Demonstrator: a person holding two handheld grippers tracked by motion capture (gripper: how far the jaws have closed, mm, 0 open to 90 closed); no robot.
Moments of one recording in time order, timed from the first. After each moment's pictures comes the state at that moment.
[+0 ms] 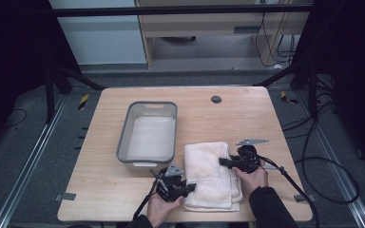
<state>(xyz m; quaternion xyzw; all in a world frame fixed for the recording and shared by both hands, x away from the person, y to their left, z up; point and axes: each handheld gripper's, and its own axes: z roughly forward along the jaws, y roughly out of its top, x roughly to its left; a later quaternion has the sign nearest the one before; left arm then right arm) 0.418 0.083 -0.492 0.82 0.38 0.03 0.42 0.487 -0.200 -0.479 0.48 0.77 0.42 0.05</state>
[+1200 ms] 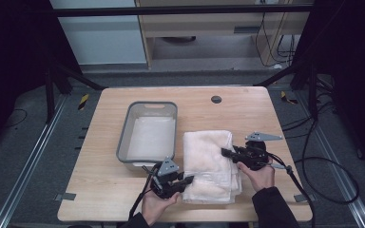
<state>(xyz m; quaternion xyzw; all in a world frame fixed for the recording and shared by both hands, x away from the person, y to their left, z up) 0.410 0.092 -0.447 0.81 0.35 0.08 0.46 0.470 -0.205 -0.428 0.45 0.74 0.49 0.10</state>
